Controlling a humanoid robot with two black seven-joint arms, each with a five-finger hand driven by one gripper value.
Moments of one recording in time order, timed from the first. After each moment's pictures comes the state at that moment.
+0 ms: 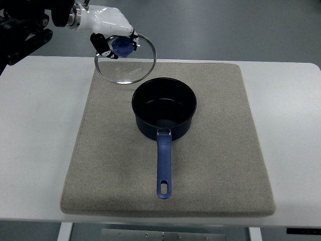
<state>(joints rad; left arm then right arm) -1.56 0.44 0.23 -0.66 1.61 -0.06 -0.61 0.05 0.00 -0.02 0.20 0.02 0.00 0.07</state>
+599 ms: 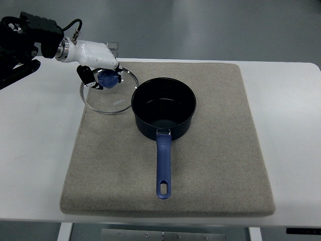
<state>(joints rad) -1.46 0.51 0.30 -0.79 1.61 -0.05 -0.61 0.05 0.00 -0.02 0.20 0.02 0.00 0.07</state>
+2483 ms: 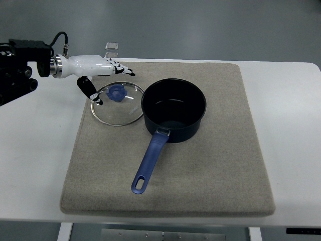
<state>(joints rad) -1.35 0.56 0.27 -0.83 1.31 0.02 -0.61 0.05 0.00 -0.02 0.20 0.02 0.00 0.07</state>
